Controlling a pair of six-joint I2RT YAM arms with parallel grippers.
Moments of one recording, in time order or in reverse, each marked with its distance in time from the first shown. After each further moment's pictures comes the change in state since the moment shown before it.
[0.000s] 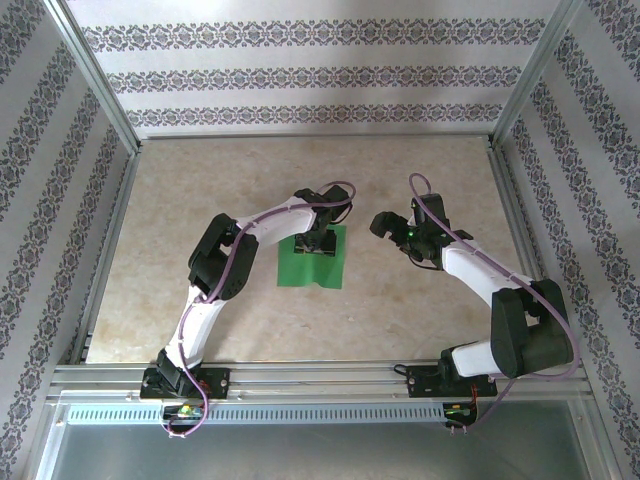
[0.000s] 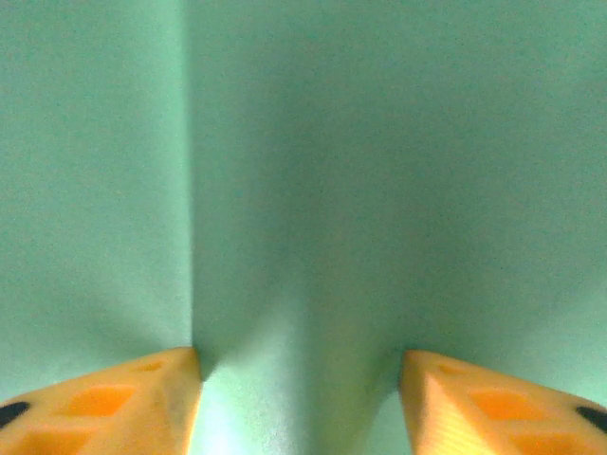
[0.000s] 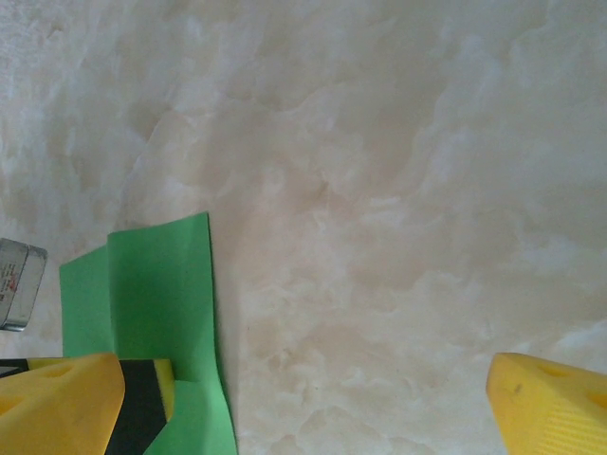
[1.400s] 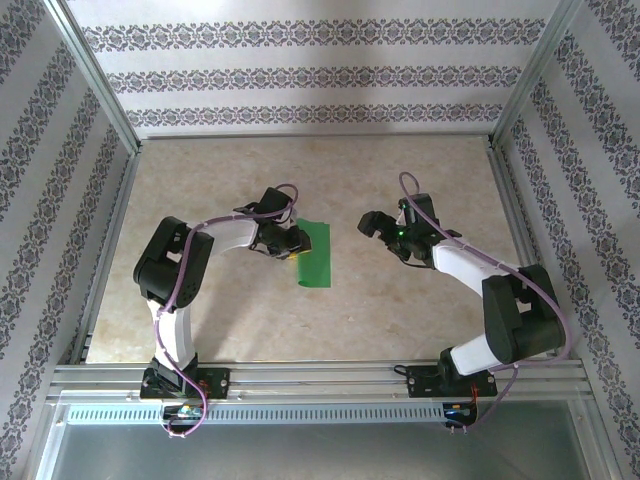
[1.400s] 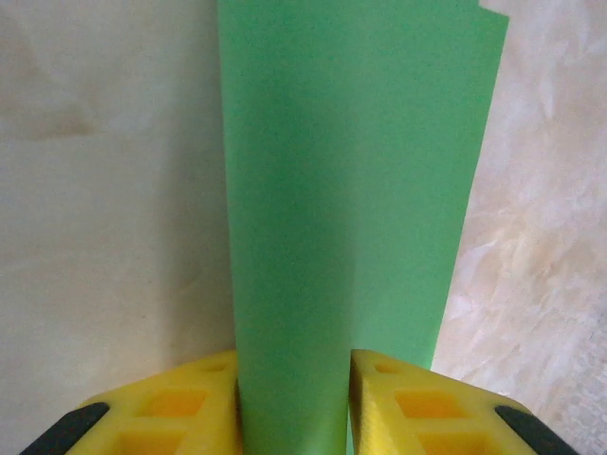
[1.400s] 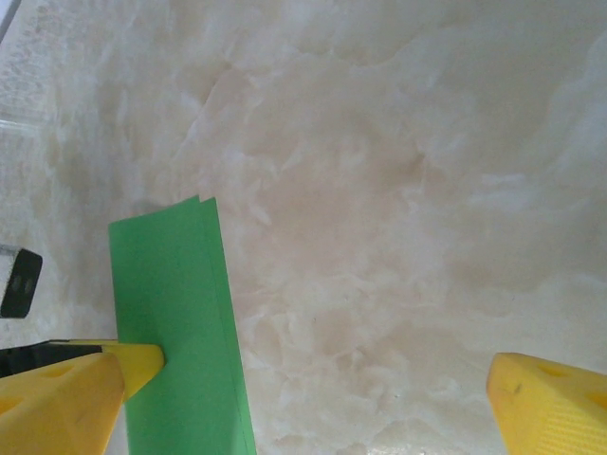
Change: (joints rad) left arm 0.239 -0.299 -0.591 0.622 0.473 -0.069; right arm 0.049 0.082 -0.001 0.120 -0.093 0.057
